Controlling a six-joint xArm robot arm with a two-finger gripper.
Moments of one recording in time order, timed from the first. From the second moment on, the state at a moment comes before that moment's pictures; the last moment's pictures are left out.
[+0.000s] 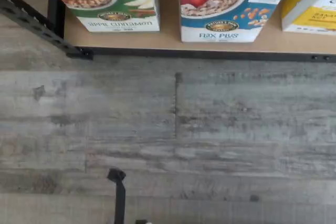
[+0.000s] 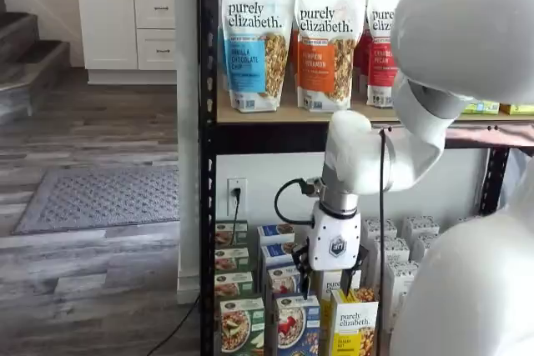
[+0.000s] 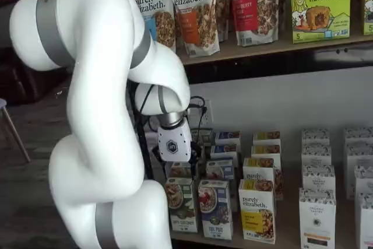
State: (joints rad) arm 0.14 -0.23 -0.47 0.06 0.64 0.10
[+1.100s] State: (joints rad) arm 0.14 0.09 -0.59 0.15 0.41 0.01
